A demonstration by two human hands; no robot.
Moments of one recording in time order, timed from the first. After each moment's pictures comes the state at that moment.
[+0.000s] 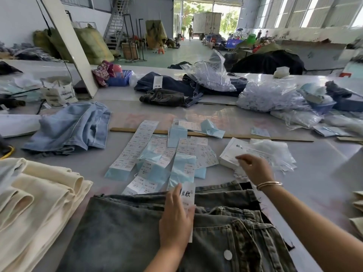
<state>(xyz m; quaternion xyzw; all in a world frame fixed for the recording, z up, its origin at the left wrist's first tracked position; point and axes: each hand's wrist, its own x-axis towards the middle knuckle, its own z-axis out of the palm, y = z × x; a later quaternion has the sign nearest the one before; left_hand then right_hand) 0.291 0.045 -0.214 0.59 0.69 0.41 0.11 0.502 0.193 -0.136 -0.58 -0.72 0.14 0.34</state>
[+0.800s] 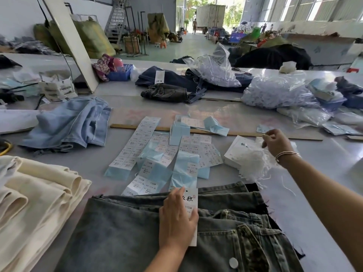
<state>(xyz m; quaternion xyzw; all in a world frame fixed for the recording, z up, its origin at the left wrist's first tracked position) 0.286 0.052 -0.214 0.62 0.72 0.30 0.06 0.542 0.290 -0.116 -0.67 -0.60 0.19 0.39</state>
